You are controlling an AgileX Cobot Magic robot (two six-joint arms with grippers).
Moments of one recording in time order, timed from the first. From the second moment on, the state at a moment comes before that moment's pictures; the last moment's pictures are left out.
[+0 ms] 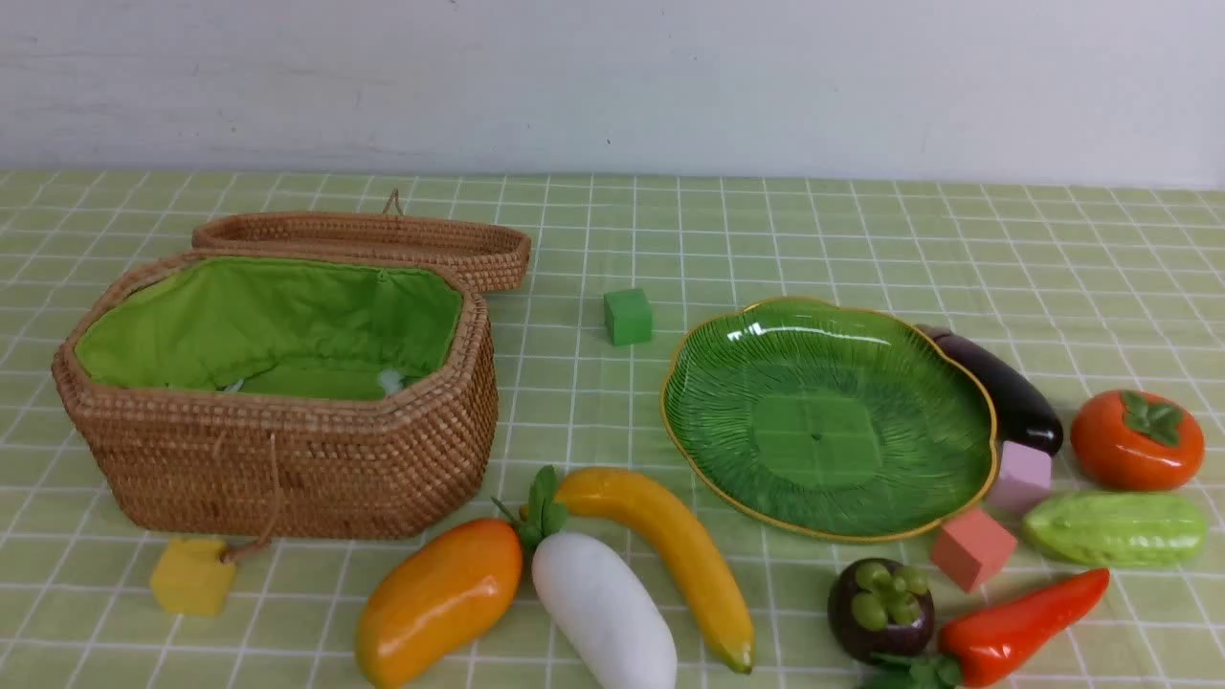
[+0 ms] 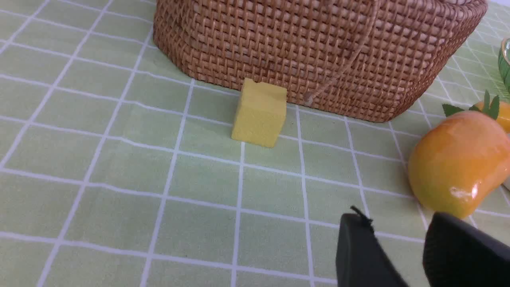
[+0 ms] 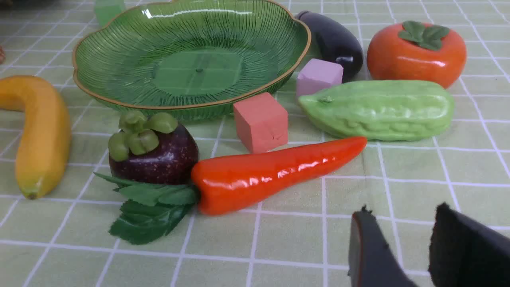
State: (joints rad) right arm 0.14 -0.01 0.02 -0.07 0.39 0.19; left arm -0.07 -0.01 0.03 -0.13 0.39 -0.18
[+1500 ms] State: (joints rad) right arm 0.14 -0.01 0.02 -0.07 0.39 0.19; left arm -0.07 -0.01 0.03 -0.44 0.06 -0.36
